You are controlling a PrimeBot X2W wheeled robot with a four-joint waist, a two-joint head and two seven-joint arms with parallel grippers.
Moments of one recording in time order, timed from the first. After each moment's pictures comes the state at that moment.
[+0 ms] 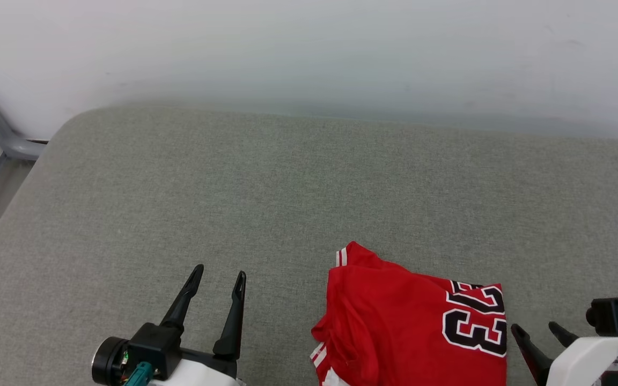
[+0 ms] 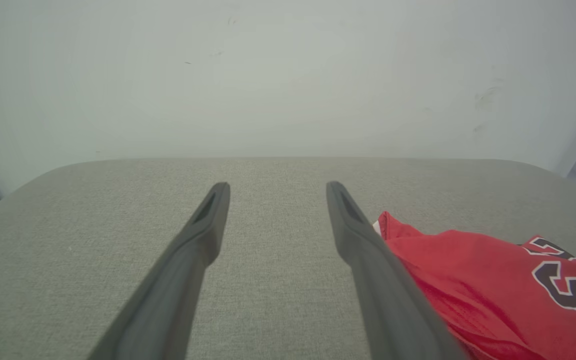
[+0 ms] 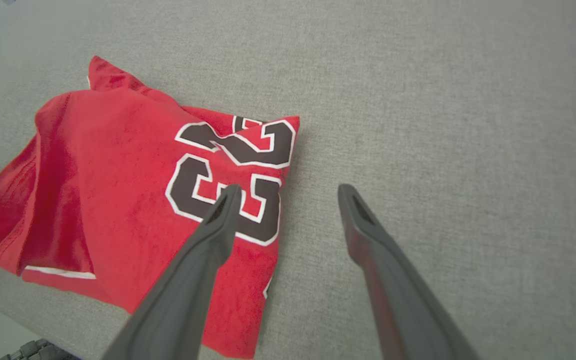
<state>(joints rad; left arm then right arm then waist) 0.05 0.06 -0.12 0.04 -0.11 -0.13 -0.26 0.14 -0.17 -0.08 -0.12 0.31 0.13 0.49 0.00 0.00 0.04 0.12</state>
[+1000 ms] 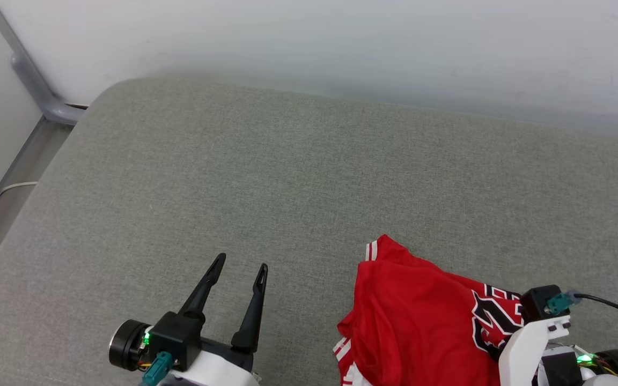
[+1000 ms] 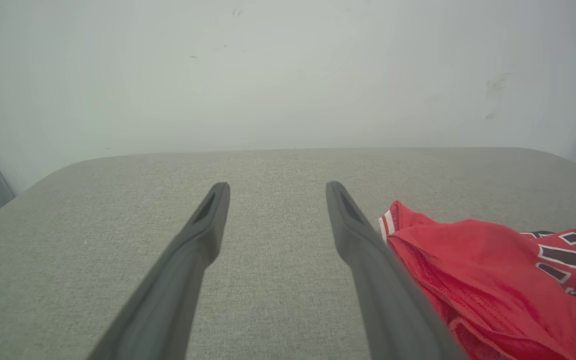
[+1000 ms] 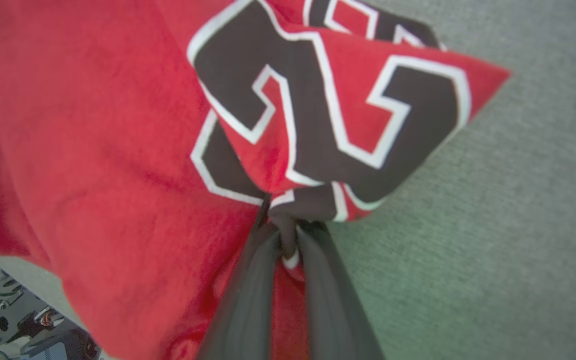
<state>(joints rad) 0.00 0.07 -0.19 0.05 -0.10 -0.13 -0.26 -0.04 -0.16 0.05 0.22 0.25 0.13 0.71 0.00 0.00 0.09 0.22</state>
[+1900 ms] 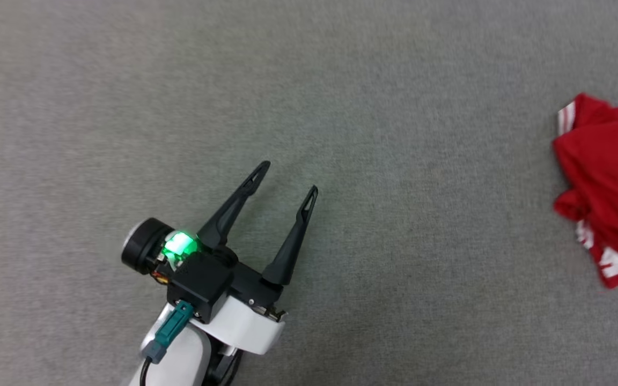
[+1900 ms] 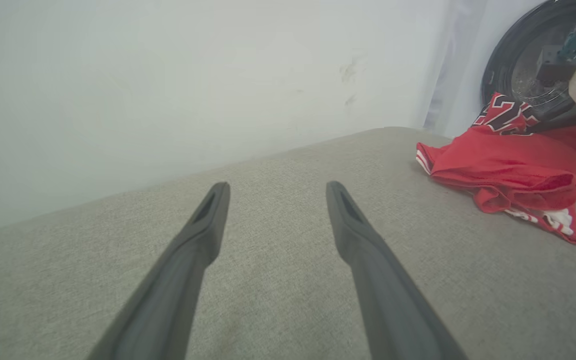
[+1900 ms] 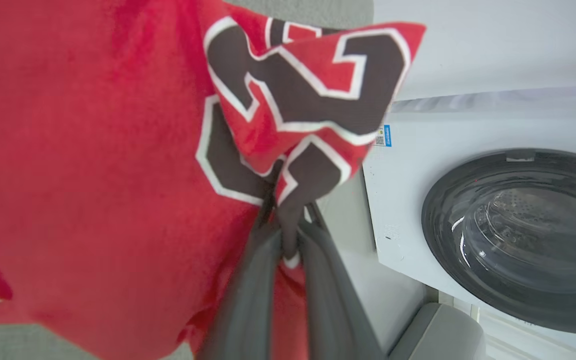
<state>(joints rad) -0.23 0.16 -0.35 -0.09 -0.08 -0.13 -0.26 -0.51 -0.94 0.30 0.29 0.18 0.13 0.50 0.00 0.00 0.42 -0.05</state>
